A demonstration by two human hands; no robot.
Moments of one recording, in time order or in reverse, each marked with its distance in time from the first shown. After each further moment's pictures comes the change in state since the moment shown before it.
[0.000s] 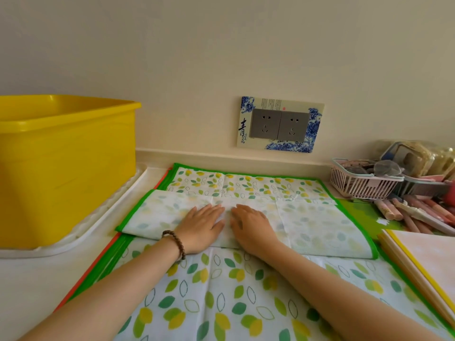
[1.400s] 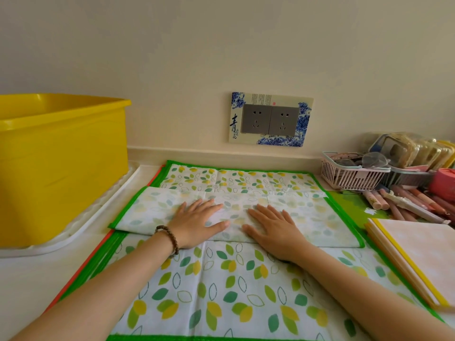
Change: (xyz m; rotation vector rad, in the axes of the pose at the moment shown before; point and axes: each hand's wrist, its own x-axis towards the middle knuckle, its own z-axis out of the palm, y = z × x) left_hand -0.004 0.003 -0.002 0.043 -0.034 -0.001; right_hand -0.038 0.054 -0.026 -0.094 -0.156 0.052
